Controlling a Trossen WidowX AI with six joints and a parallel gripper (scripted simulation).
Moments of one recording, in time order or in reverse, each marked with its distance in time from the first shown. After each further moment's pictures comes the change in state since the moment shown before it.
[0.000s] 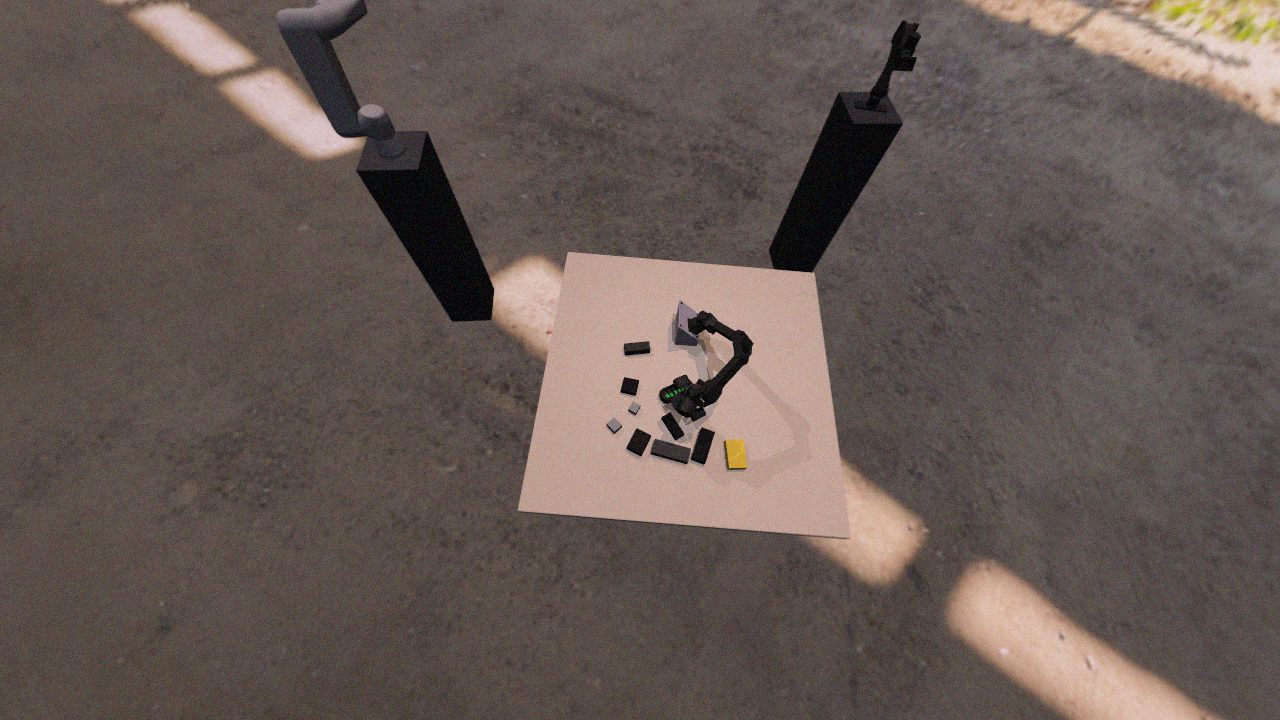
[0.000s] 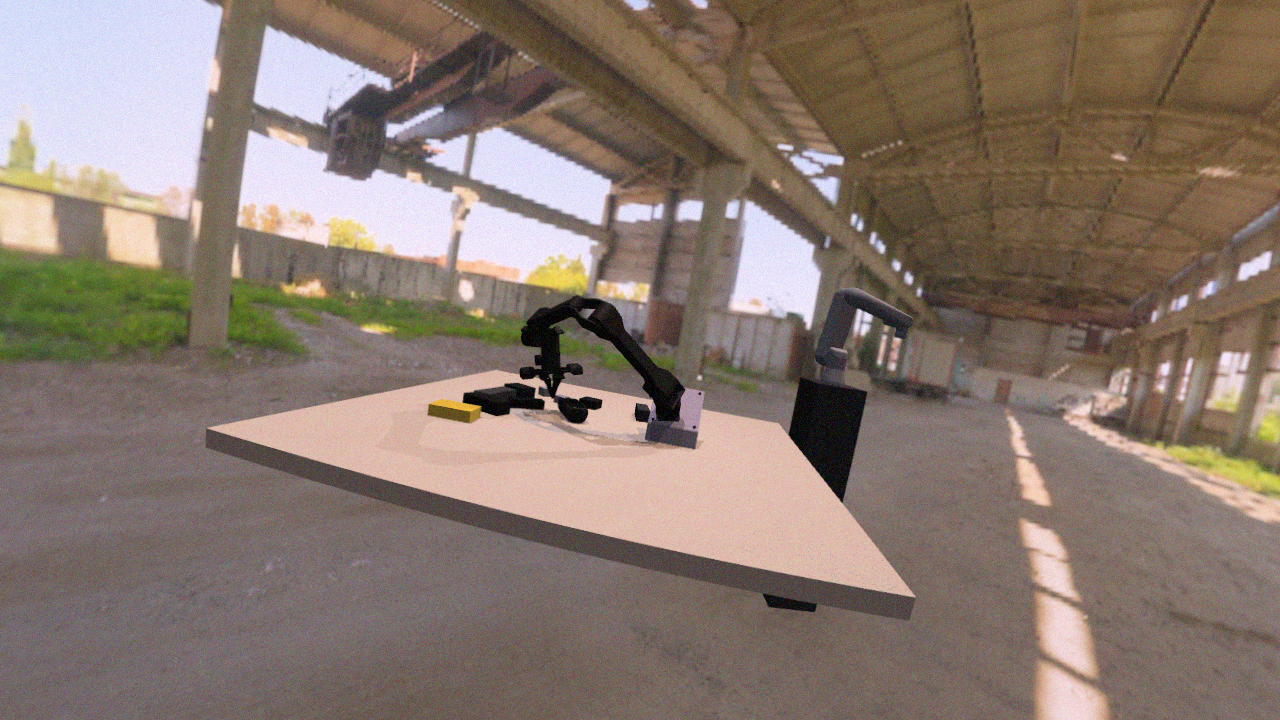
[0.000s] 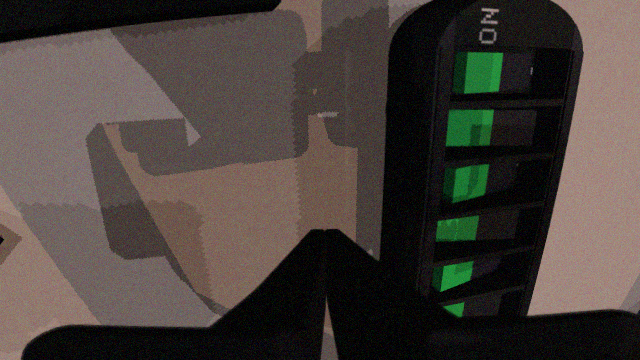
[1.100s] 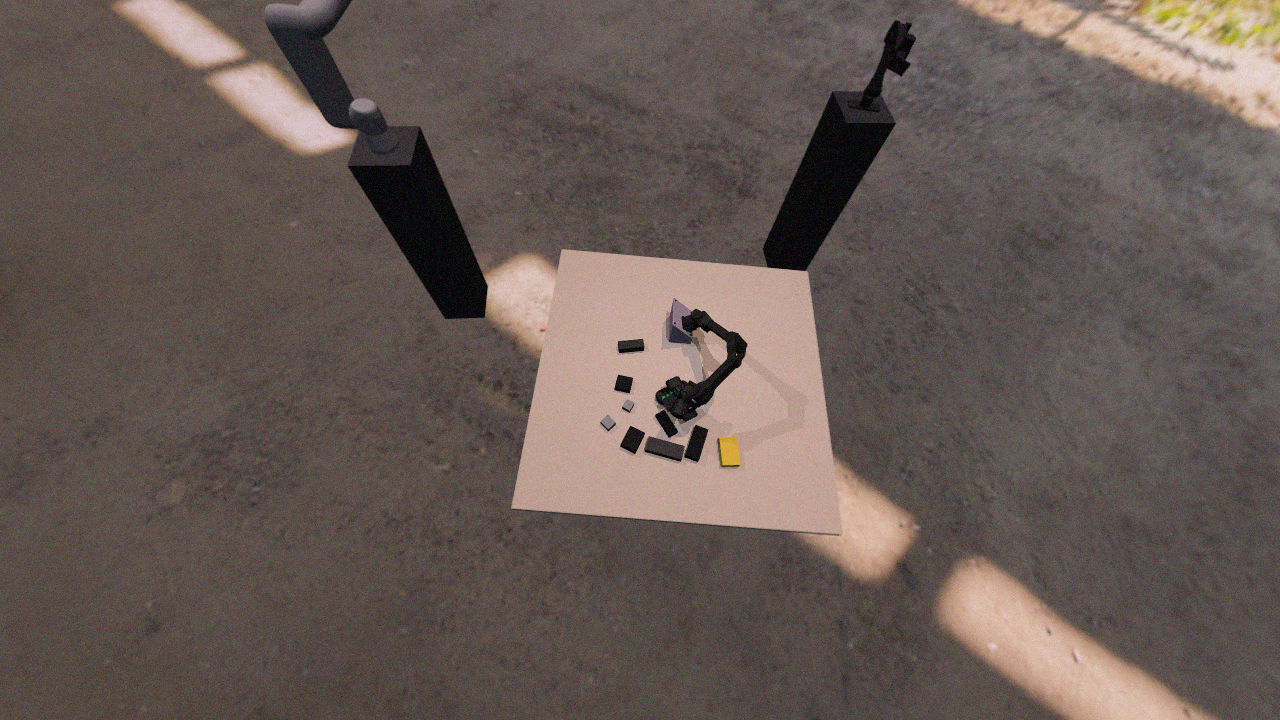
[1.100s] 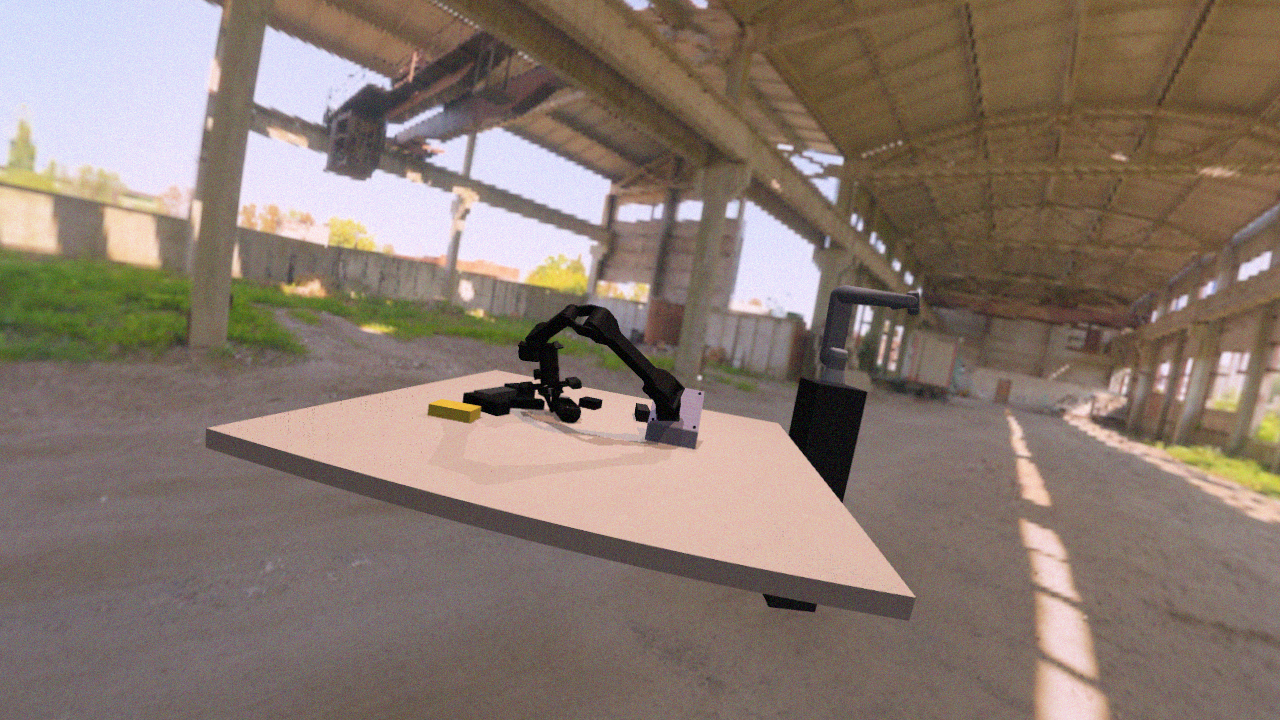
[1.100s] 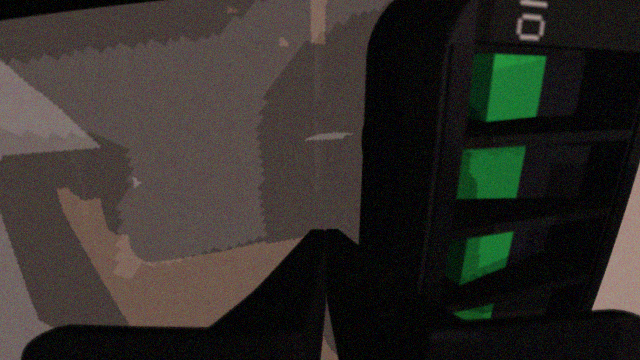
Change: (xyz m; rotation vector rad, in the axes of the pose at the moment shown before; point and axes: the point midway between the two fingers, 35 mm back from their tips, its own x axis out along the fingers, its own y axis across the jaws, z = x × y) arm 0.044 0.006 -0.002 -0.004 0.003 -0.006
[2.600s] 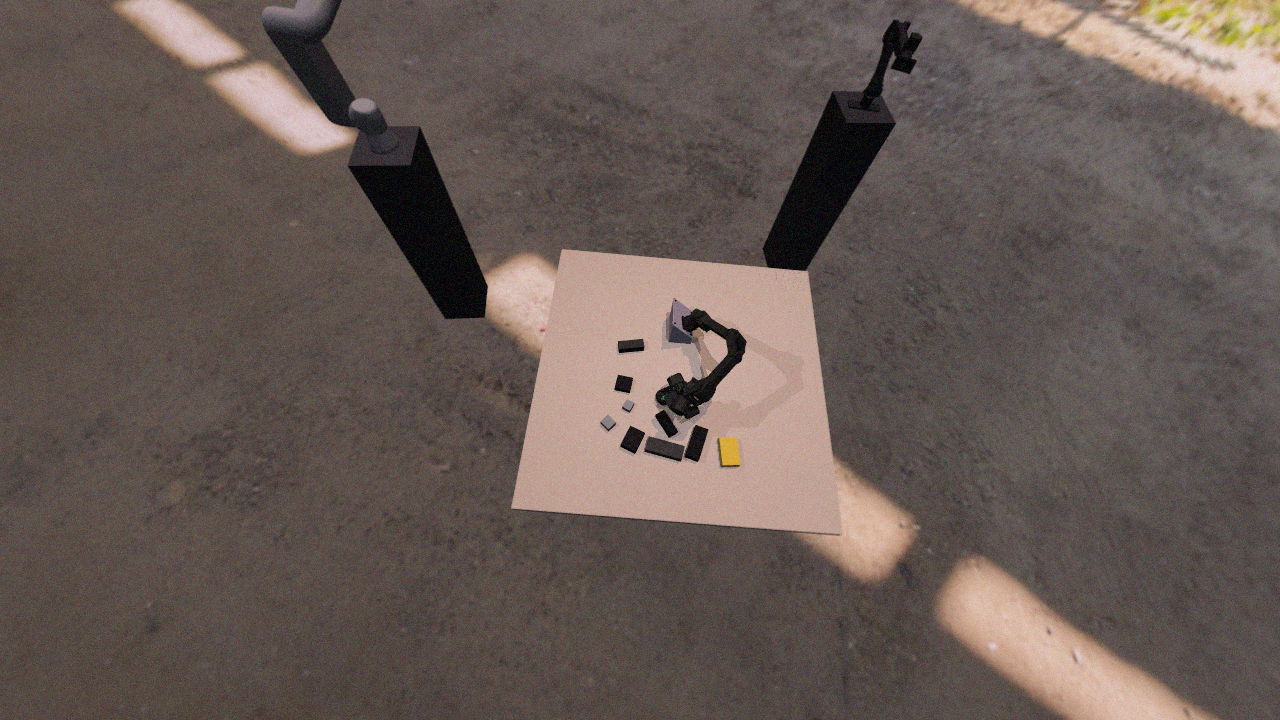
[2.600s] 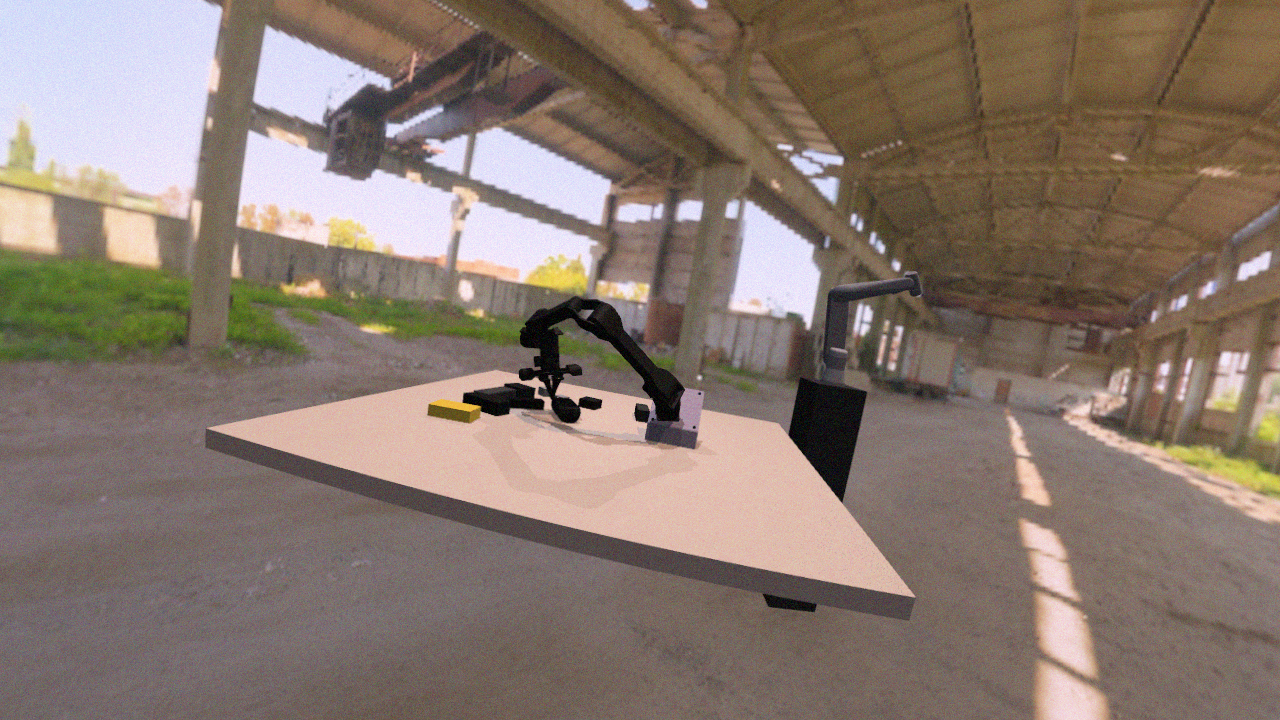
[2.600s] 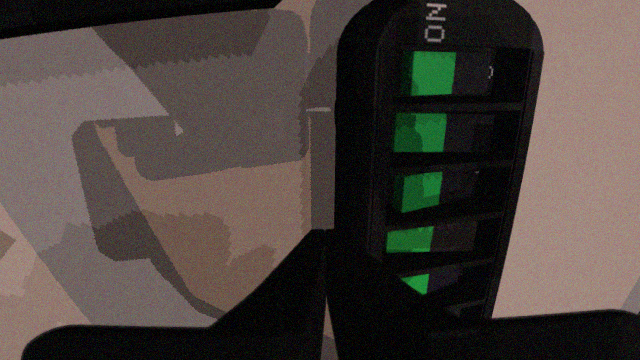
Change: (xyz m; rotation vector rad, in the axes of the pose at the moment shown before) arm -0.042 -0.004 0.001 0.000 -0.003 0.001
